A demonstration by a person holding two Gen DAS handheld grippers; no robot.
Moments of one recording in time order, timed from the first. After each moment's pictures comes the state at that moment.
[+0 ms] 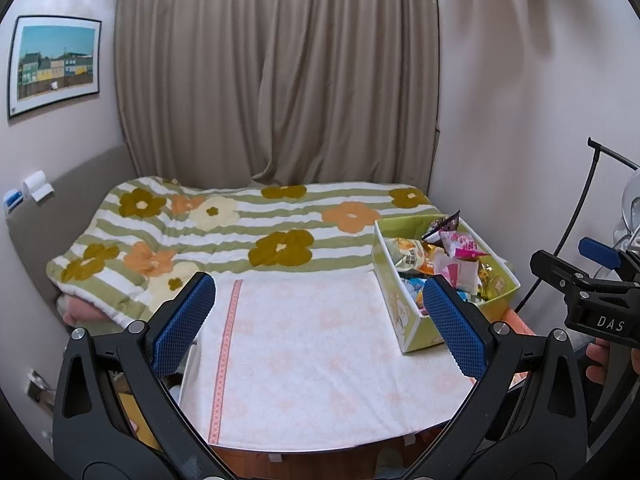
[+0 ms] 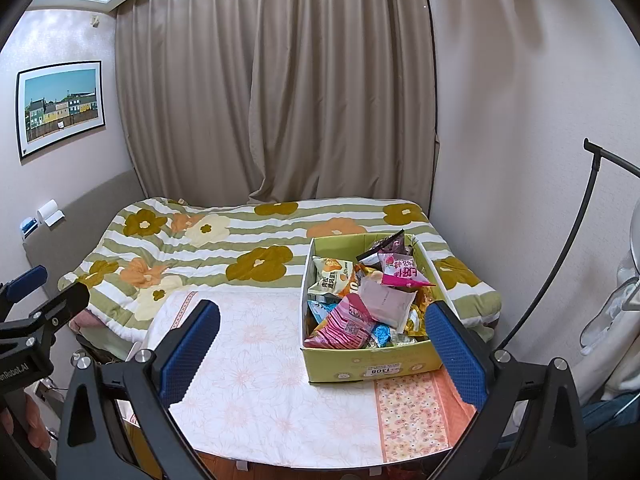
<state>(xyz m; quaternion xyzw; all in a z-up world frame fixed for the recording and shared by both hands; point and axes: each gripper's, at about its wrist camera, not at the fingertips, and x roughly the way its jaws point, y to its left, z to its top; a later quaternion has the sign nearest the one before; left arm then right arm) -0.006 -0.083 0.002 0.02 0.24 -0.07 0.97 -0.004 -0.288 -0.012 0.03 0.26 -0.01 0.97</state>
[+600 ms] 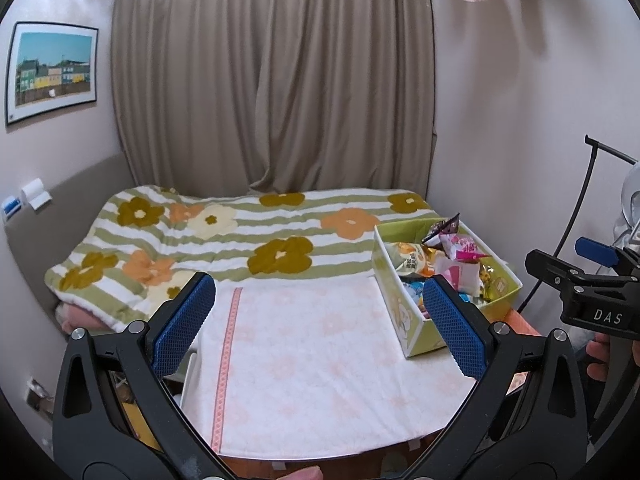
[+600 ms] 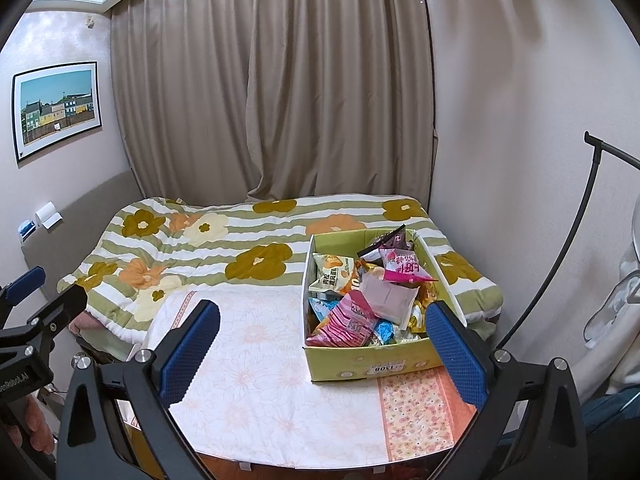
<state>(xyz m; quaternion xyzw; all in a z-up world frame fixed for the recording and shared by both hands) -0.006 -0.085 -0.007 0.02 0.22 -0.07 0.97 0.000 -0.286 -0.015 0.03 0.26 -0.01 0.96</state>
